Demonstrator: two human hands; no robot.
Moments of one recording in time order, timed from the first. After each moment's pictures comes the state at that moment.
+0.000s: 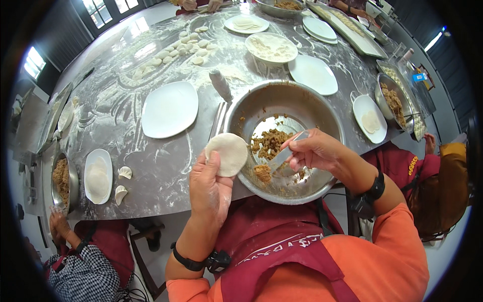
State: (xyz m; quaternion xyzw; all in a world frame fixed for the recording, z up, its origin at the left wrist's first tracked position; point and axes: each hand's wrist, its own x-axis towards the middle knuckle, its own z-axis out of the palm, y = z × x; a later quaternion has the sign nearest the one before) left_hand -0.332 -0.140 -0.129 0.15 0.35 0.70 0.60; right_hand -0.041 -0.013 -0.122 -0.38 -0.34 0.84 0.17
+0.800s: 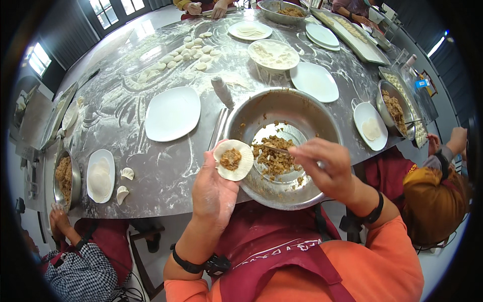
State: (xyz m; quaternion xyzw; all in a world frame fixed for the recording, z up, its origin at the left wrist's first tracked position) left_hand -0.317 -0.139 -0.114 0.12 0.29 0.68 0.67; right_hand -0.054 -0.063 -0.071 -0.26 -0.85 0.24 0.40
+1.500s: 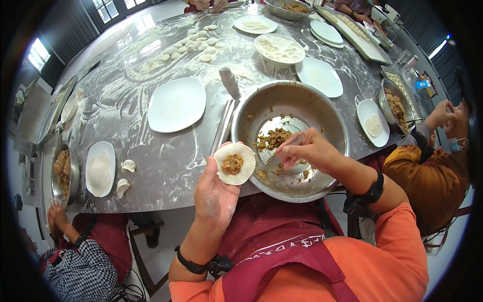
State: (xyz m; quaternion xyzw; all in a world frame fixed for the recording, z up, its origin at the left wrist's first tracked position) left_hand -0.354 -0.169 -0.145 0.10 0.26 0.69 0.67; right_hand -0.089 -0.030 -0.136 -0.42 -0.61 0.65 0.18
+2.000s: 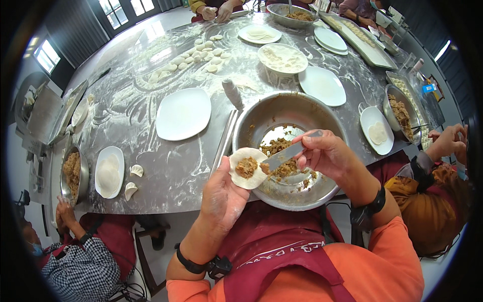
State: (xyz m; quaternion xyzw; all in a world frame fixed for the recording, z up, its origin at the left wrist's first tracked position) left_hand -0.320 -0.155 -0.102 0.09 0.28 0.64 0.71; right_hand -0.044 -0.025 -0.091 -0.29 -0.31 0.86 0.28
